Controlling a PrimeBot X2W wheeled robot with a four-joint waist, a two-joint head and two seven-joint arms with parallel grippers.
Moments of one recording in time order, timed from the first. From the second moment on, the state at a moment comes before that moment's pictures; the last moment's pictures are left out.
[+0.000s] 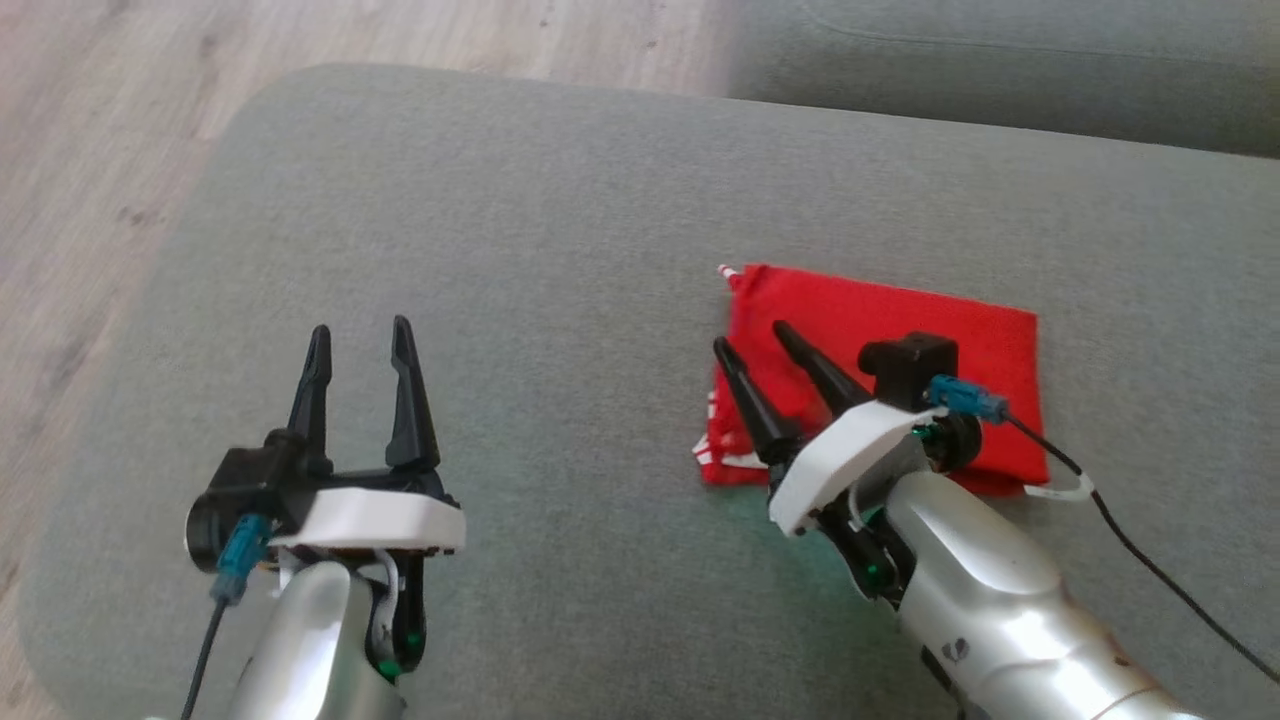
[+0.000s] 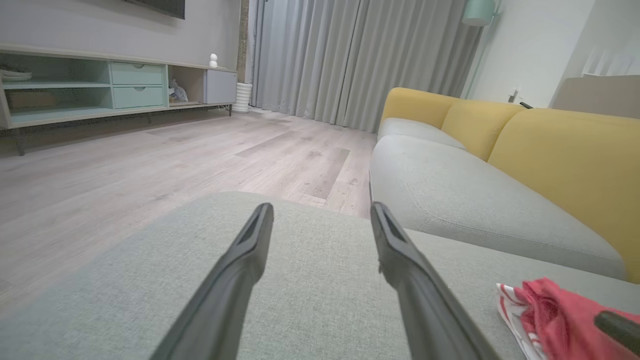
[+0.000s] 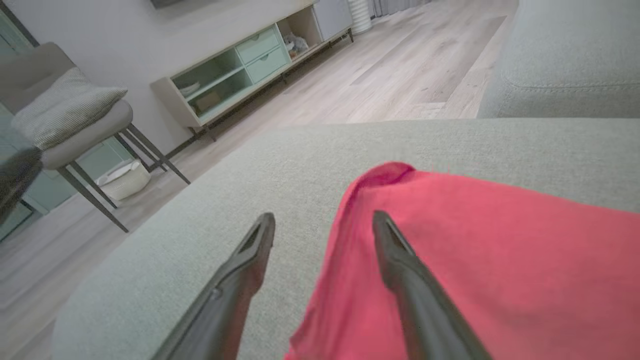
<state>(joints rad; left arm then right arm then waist) -0.27 0.04 -0.18 0.37 -0.33 0.04 -0.26 -0.57 -0.06 0.69 0.82 0.66 0.13 -0.22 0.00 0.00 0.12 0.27</state>
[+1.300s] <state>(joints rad) -0.16 0.04 -0.17 0.31 -0.28 0.03 -0.26 -0.18 -0.05 -0.03 0.37 0.10 0.13 -0.25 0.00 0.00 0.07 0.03</state>
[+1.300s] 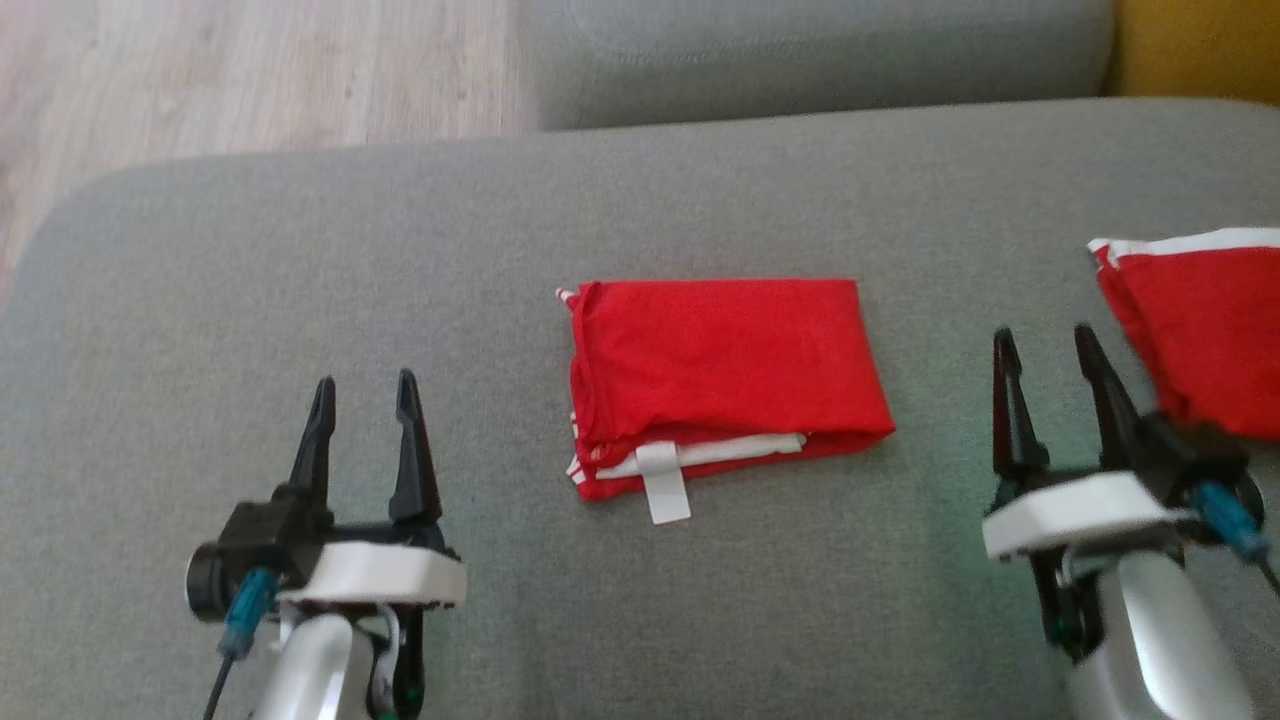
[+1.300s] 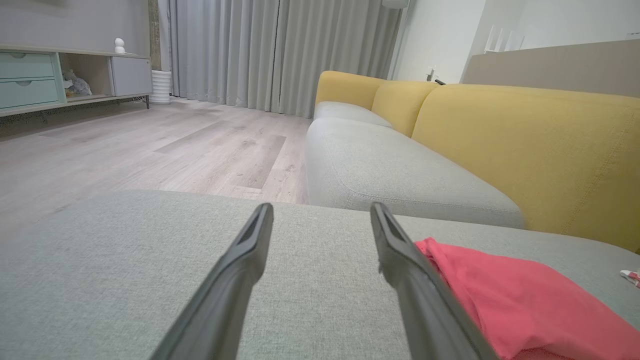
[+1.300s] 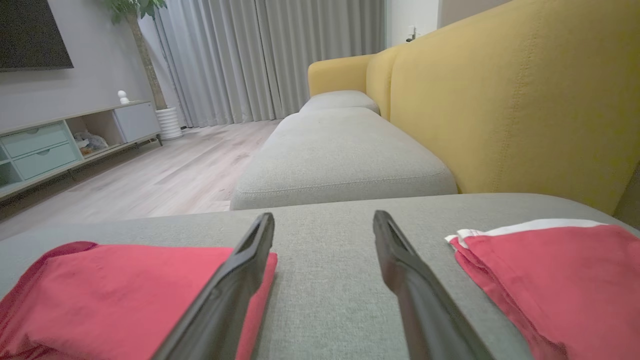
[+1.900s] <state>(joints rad) -0.29 0.04 -0.23 0.34 -0.30 0.03 -0.26 -0.39 -0.05 0.08 0.70 0.23 0.13 -0.09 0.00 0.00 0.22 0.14</state>
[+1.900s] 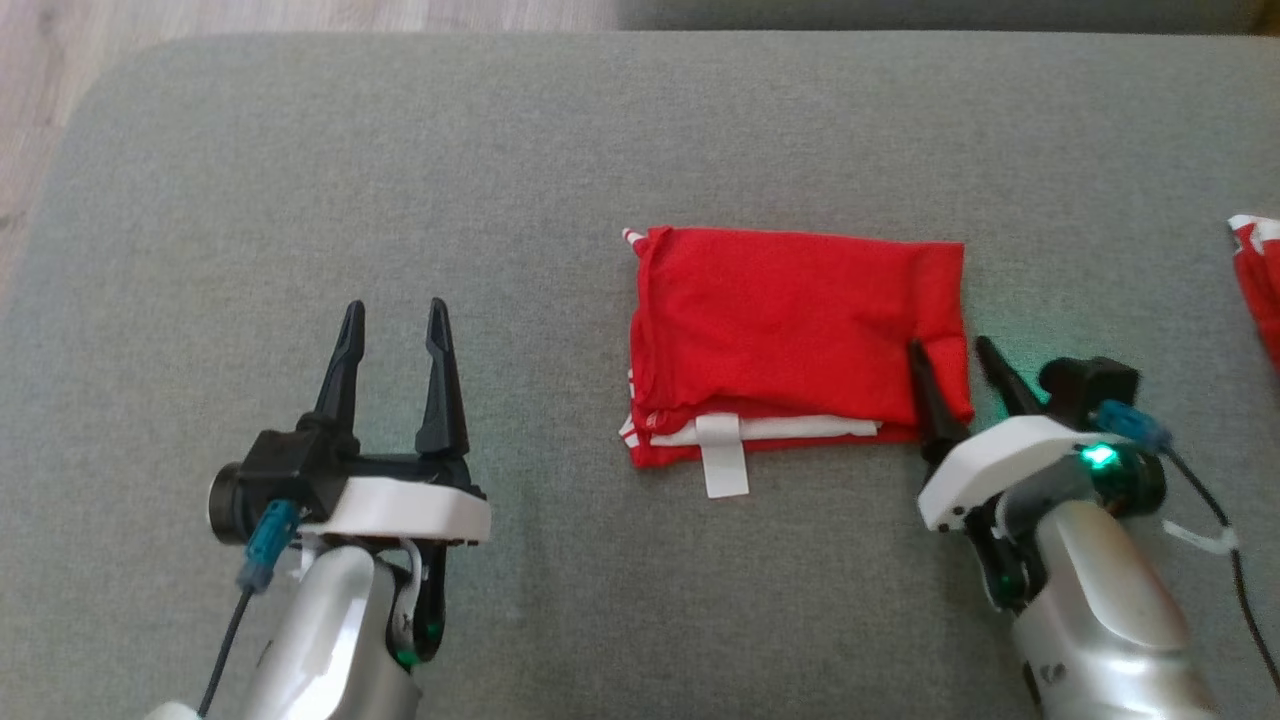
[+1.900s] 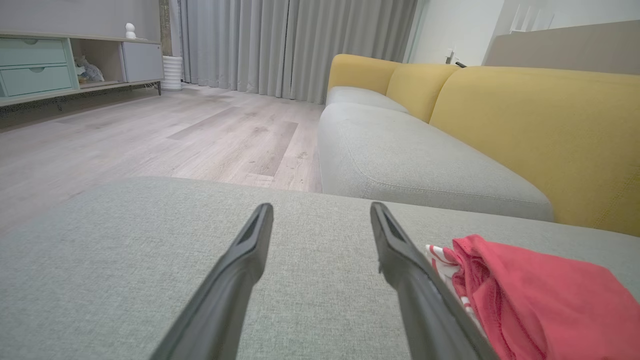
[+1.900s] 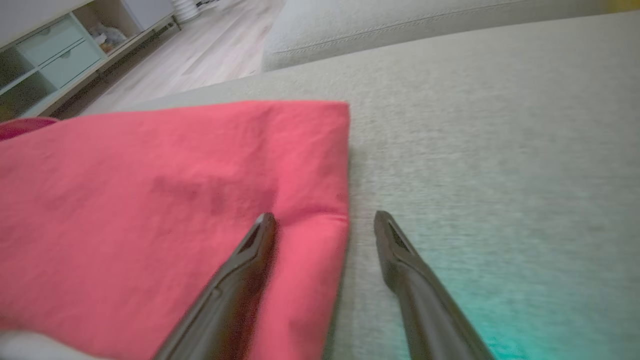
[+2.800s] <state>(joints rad) -0.28 0.04 -0.26 0.36 -0.30 0.03 -0.26 -0.48 -0.17 0.13 0.71 -0.09 0.13 -0.11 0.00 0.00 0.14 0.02</state>
